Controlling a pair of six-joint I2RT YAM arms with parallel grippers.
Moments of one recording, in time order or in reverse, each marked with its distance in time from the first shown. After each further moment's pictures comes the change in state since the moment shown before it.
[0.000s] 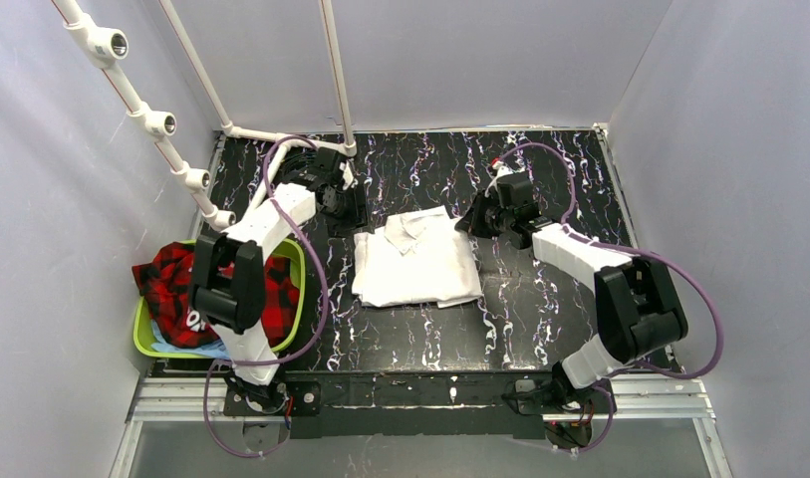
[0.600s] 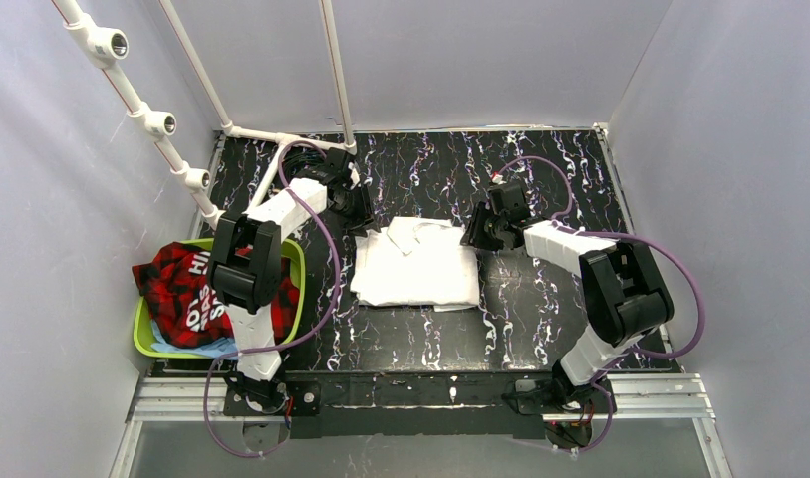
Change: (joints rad) left arm 0.001 0.093 0.064 0.047 0.028 -0.067; right arm 0.000 0.063 0.008 -0.098 0.098 0.024
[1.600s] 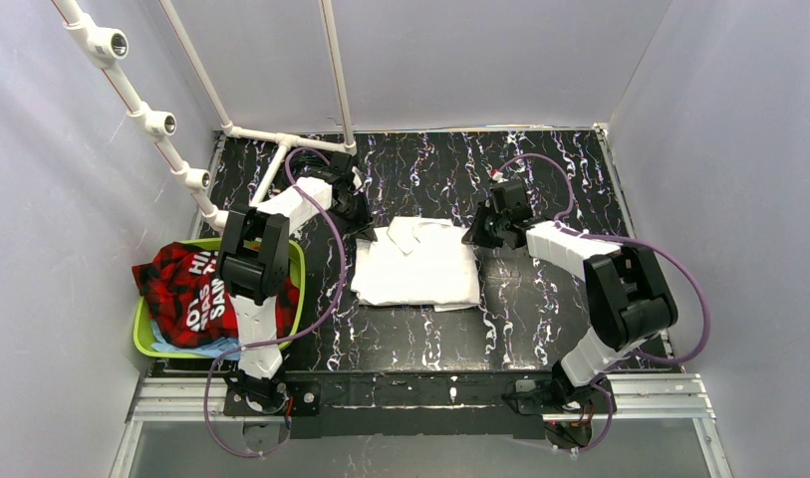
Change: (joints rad) left arm 0.000 0.089 0.040 -0.032 0.034 -0.018; right arm 0.000 -0.007 0.003 0.006 -0.031 -0.004
